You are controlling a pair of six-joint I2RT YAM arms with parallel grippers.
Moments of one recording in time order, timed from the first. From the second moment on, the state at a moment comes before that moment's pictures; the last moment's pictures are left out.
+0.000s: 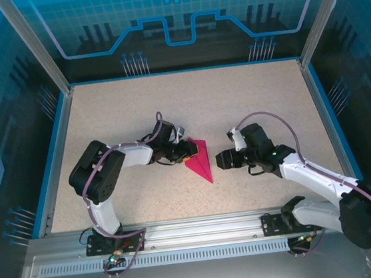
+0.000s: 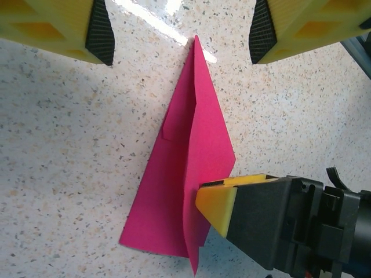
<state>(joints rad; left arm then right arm) -0.51 1.86 0.91 0.08 0.57 -0.85 0.49 1.08 0.56 -0.30 -0.33 0.40</state>
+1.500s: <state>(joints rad) -0.53 1.42 0.98 0.23 0.59 -0.98 0.35 1.21 0.53 0.53 -1.05 1.00</state>
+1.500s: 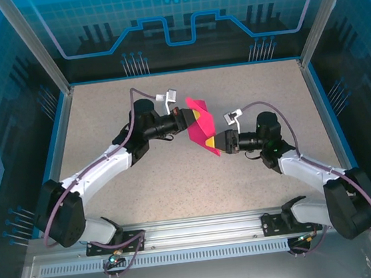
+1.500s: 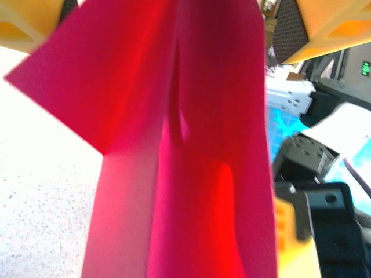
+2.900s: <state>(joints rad) -0.53 0.81 0.91 -0.48 0.08 -0.59 0.82 1.30 1.10 -0.77 0.23 0.18</state>
